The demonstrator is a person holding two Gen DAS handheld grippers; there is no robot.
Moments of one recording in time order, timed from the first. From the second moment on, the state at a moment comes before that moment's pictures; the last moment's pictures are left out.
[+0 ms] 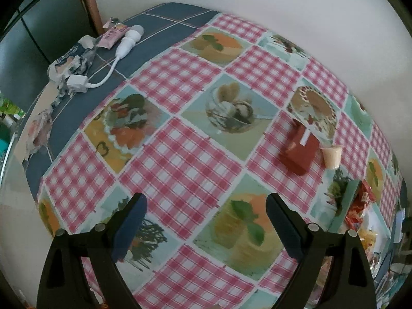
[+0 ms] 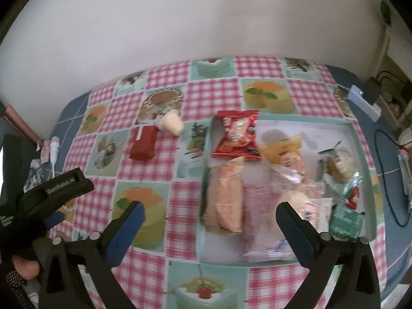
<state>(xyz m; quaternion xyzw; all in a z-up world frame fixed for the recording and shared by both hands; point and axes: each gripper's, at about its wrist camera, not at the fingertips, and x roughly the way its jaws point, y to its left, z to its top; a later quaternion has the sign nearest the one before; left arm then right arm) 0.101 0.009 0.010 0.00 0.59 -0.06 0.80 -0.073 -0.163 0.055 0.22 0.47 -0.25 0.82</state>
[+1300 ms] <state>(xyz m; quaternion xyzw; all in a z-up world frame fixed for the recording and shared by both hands) 0.175 -0.070 -0.025 0.00 0.58 -0.17 0.80 0.027 -0.209 0.012 0.28 0.43 -0.23 0.83</state>
